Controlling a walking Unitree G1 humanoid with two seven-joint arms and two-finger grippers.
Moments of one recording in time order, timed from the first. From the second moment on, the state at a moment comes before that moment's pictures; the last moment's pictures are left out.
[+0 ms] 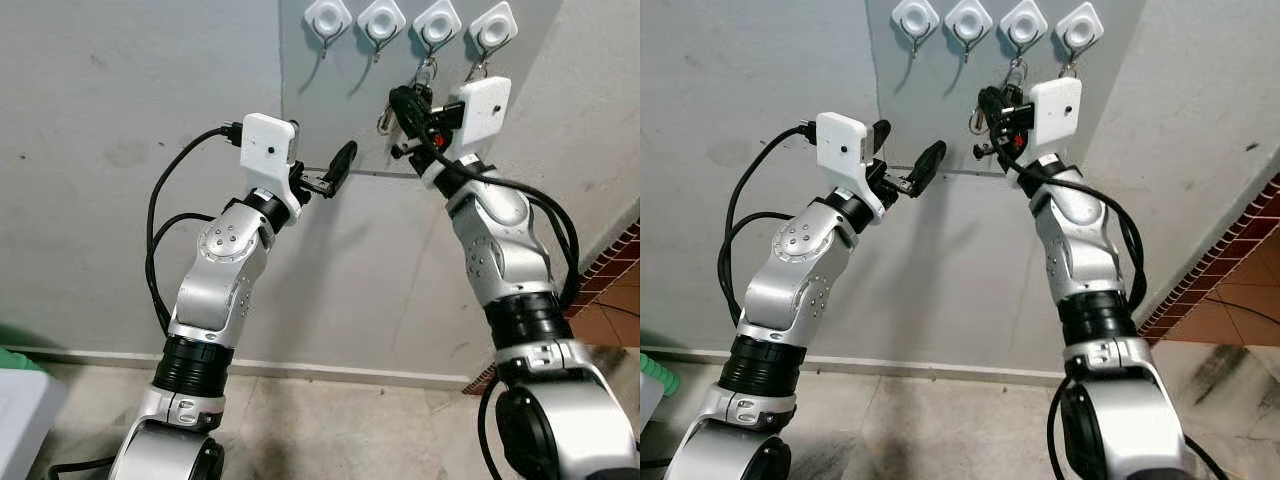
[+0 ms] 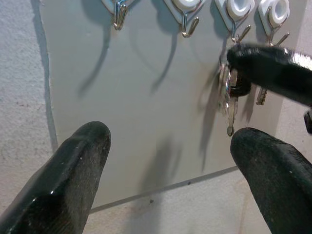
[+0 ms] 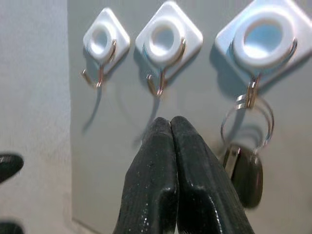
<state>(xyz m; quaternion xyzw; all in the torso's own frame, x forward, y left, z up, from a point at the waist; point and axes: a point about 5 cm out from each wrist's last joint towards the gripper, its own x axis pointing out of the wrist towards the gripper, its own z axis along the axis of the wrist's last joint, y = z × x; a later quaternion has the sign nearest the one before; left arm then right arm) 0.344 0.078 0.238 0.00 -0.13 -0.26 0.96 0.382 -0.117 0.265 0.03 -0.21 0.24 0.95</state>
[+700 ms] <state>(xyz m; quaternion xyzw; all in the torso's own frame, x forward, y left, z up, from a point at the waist) 0.343 0.077 0.238 -0.01 -0.12 -0.27 0.96 0.397 -0.109 0.288 0.05 -0.25 0.23 0.94</state>
